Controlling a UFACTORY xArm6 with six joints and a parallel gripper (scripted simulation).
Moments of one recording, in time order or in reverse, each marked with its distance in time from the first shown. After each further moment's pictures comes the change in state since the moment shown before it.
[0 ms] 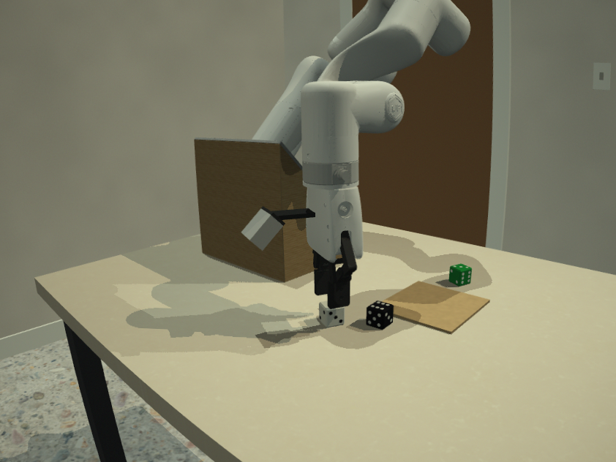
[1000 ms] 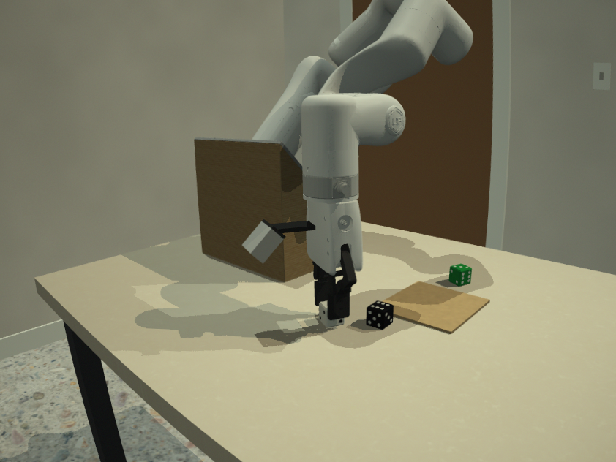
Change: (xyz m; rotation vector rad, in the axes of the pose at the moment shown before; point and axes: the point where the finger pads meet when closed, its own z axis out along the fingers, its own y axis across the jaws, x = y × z) arm 0.000 0.000 0.018 0.000 0.000 0.000
